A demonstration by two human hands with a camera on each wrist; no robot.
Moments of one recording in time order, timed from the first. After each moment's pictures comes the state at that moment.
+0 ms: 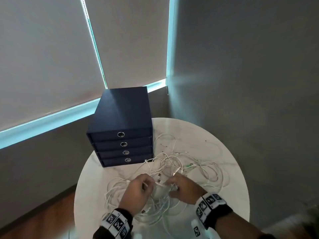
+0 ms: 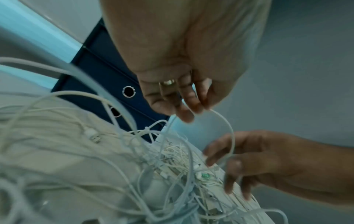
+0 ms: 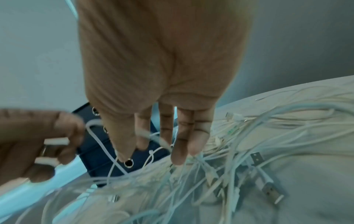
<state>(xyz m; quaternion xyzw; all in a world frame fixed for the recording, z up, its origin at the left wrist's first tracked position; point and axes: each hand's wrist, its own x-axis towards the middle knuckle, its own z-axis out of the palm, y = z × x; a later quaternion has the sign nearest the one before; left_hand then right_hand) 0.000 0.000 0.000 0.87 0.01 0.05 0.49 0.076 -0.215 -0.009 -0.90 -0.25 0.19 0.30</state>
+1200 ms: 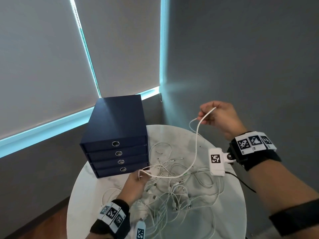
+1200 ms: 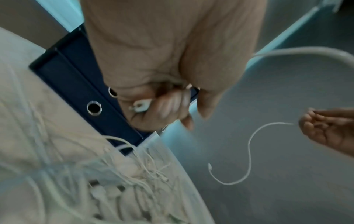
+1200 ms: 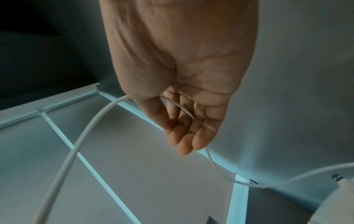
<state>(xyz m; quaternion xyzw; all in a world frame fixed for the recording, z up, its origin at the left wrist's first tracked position) 0.039 0.001 0.035 0.77 0.12 -0.06 0.63 0.163 -0.264 0.235 -0.72 -0.03 -0.03 0.69</state>
